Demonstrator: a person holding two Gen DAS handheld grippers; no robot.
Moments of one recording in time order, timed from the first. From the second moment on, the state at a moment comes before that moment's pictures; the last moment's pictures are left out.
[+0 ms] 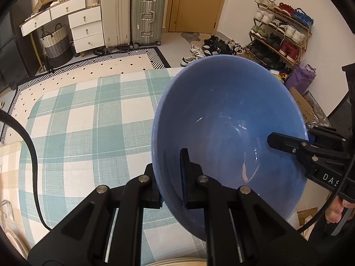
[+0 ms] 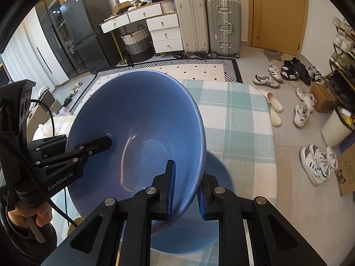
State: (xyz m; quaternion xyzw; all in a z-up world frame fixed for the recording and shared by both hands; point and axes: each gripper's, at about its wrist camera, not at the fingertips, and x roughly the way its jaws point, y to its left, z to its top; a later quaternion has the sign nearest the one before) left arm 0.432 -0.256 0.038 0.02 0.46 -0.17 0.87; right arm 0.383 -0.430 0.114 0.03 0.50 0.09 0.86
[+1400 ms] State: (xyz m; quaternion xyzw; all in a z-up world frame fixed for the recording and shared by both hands) left arm 0.433 -0.294 -0.019 0.08 0.48 -0.16 0.86; right arm 0.367 -0.461 0.055 0.05 0.53 0.05 0.84
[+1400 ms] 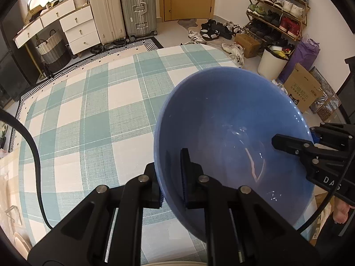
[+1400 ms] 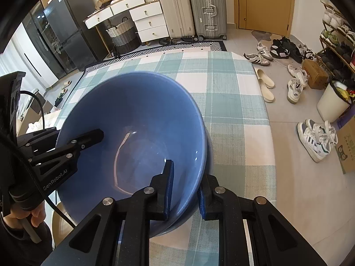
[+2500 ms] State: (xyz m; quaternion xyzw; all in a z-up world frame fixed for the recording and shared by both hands) left arm 0.410 -0.260 0.010 0.04 0.46 -0.19 0.87; right arm 0.323 -0.477 0.092 0.06 0.47 0.02 0.88
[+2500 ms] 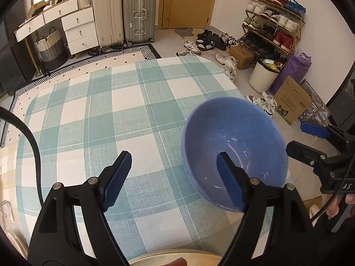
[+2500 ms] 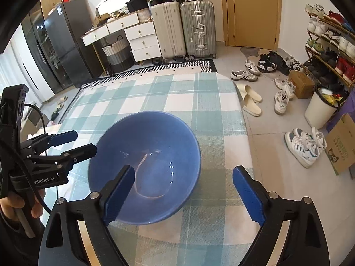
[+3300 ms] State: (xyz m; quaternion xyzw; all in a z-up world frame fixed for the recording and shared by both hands) left arm 0.367 -0.249 0.039 0.06 0.39 -0.20 0.90; right arm 0.282 -0.467 0.101 0.07 0.41 0.01 0.91
